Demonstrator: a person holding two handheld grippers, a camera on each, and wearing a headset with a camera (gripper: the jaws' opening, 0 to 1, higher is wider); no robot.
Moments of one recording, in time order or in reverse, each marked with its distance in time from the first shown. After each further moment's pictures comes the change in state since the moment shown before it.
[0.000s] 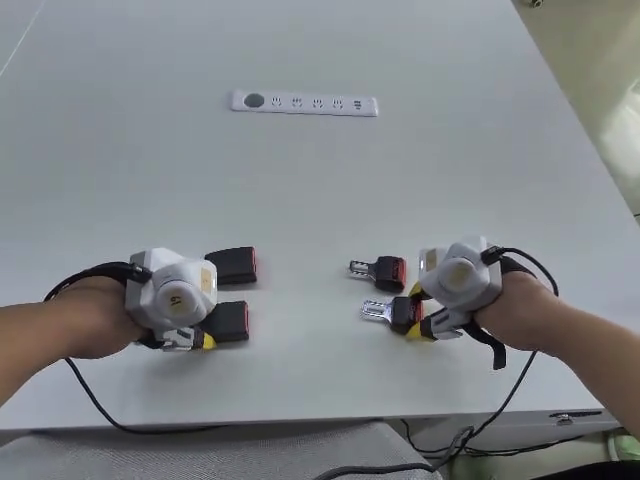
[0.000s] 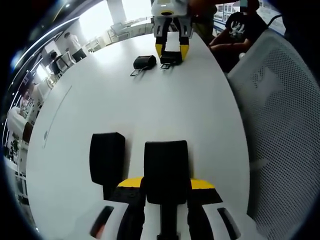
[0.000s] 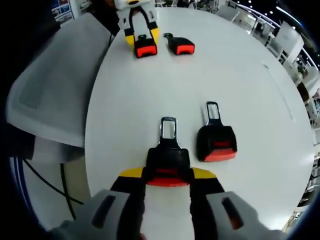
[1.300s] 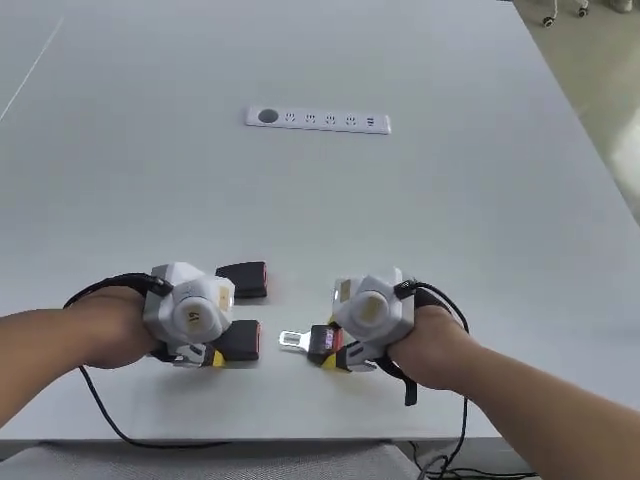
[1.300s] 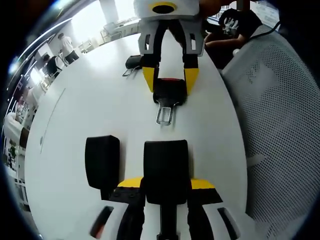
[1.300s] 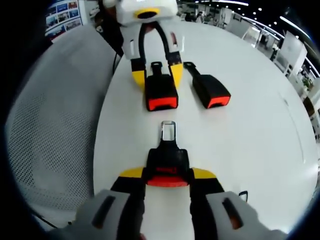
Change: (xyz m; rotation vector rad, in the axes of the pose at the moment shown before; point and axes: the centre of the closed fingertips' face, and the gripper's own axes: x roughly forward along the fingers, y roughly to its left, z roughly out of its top) left arm 0.002 -0.006 0.002 0.038 0.025 -0.041; right arm 0.049 0.039 0.131 -0.051 -0.139 0.043
